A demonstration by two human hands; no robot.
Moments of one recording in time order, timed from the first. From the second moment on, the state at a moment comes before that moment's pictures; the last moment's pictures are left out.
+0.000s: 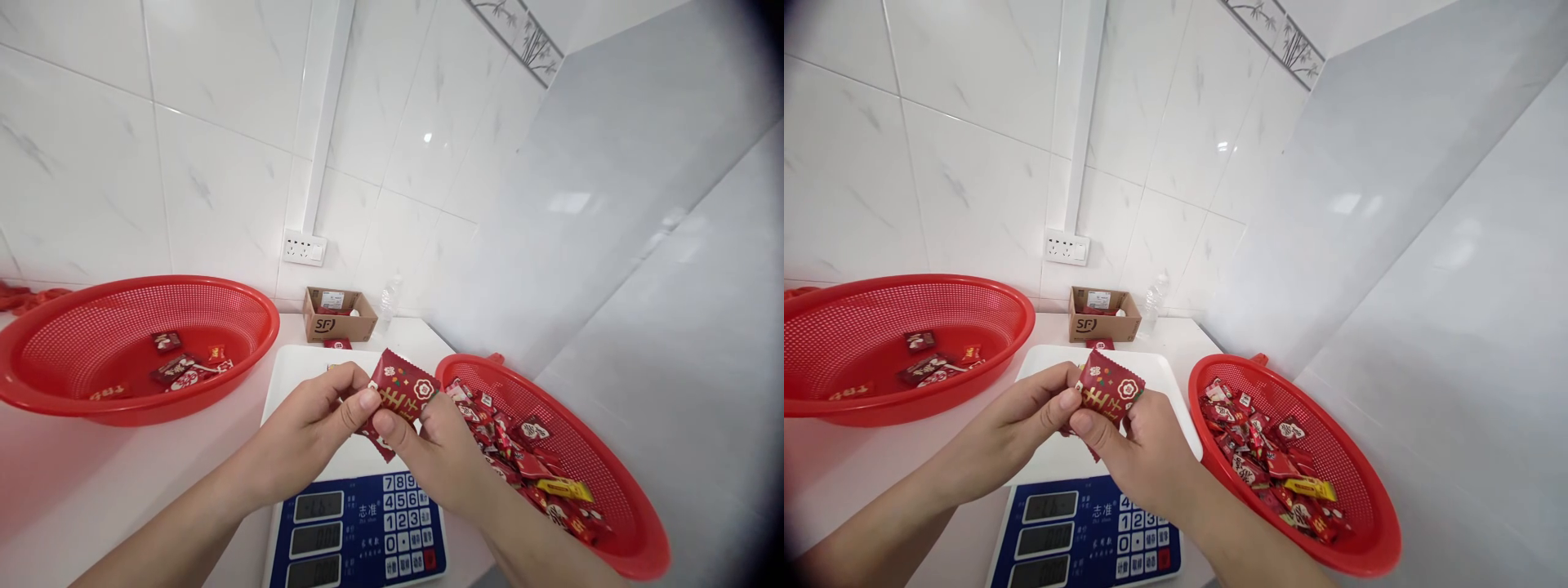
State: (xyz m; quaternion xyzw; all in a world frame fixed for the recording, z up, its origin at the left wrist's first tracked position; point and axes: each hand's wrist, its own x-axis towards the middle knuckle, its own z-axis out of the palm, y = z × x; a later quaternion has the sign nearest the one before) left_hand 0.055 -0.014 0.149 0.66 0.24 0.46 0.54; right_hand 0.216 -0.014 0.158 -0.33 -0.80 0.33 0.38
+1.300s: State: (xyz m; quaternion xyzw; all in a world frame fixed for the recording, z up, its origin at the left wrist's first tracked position) left_hand 0.057 -0.013 0.144 0.63 0.27 0.49 0.54; right_hand 0.217 -0.015 0.156 -0.37 -0.78 0.33 0.38
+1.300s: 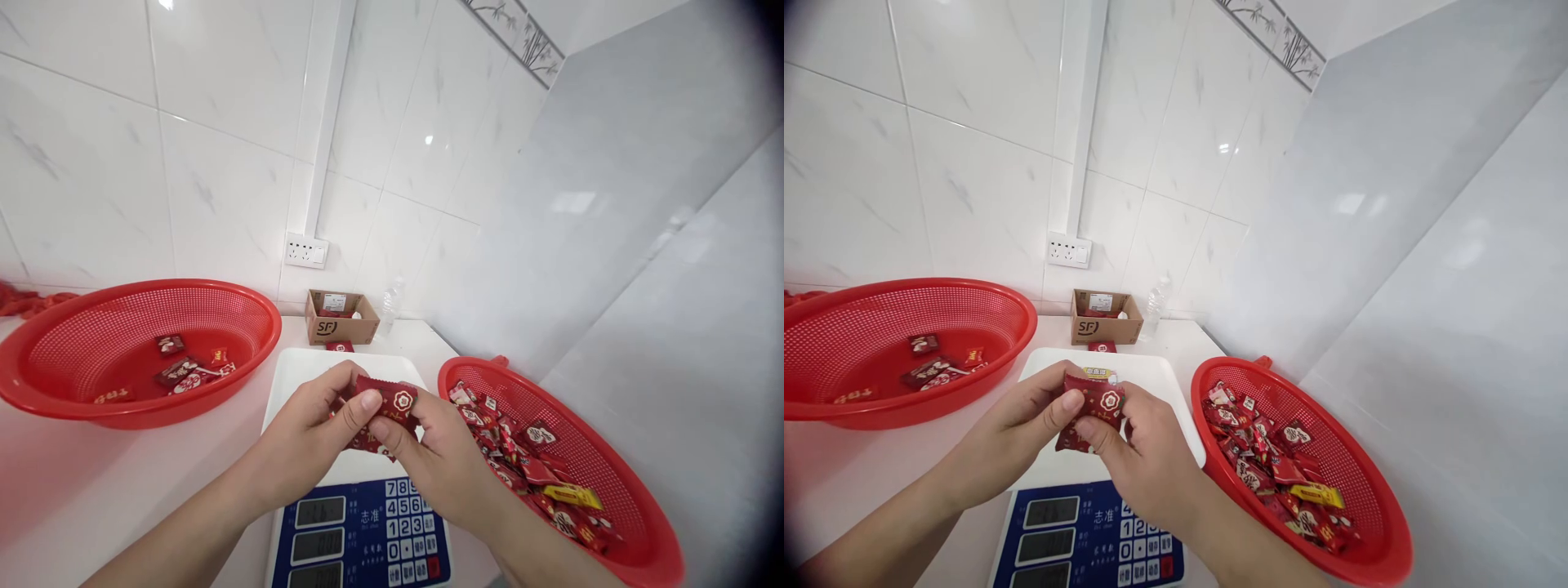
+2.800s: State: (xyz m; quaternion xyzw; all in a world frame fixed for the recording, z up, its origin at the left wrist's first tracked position) left_hand 0.056 -0.010 0.145 0.63 0.23 0.47 0.57; right_hand 0.219 -0.019 0.146 -0.40 -0.74 0.37 0.40
